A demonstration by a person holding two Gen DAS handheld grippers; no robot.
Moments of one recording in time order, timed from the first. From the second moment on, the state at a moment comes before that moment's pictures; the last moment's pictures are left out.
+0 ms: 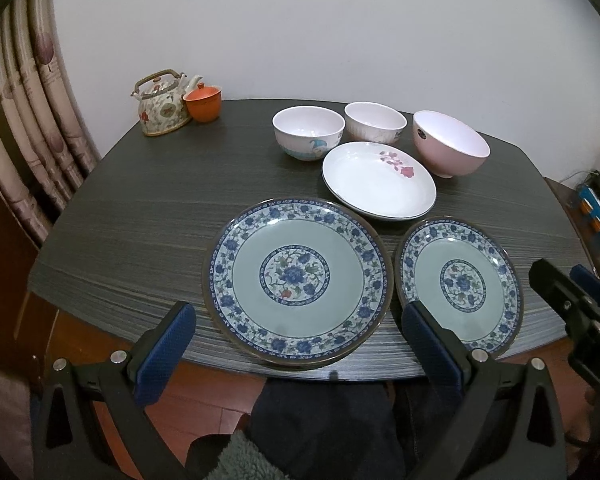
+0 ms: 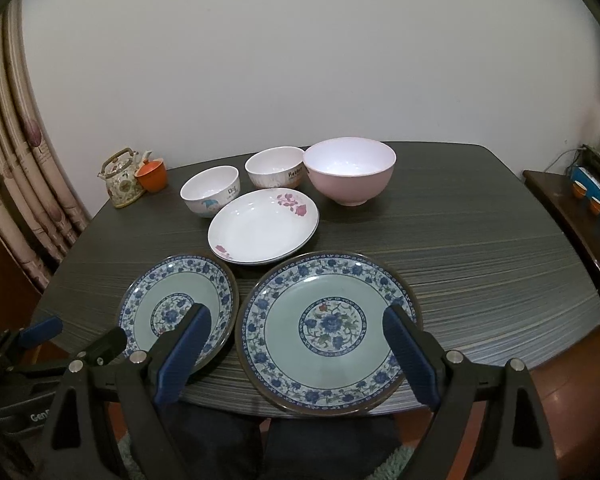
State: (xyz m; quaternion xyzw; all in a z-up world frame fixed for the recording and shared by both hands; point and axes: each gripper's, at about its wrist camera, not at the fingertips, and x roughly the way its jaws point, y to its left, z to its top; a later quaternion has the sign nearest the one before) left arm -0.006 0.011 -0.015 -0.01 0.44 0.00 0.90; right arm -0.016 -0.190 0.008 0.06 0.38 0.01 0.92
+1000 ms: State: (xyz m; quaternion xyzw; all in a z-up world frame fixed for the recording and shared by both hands) left arm -0.004 0.011 -0.016 -0.01 0.45 0.00 0.89; right arm -0.018 -0.186 0.008 0.06 0.38 0.01 0.92
